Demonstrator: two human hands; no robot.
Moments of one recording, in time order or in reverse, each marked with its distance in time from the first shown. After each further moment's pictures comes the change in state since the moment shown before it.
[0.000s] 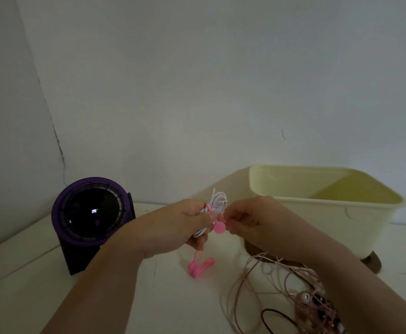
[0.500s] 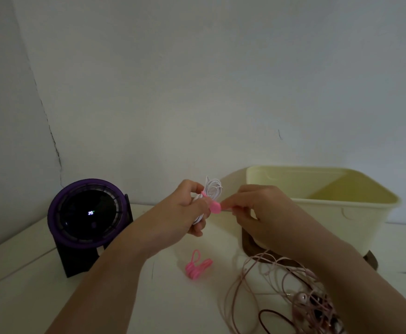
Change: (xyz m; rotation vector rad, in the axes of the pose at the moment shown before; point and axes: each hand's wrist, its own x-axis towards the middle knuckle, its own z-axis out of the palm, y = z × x) left_hand 0.012 0.002 0.004 -0.157 0.212 0.084; right_hand -0.001 -0.008 -0.010 -0.226 0.188 -0.197
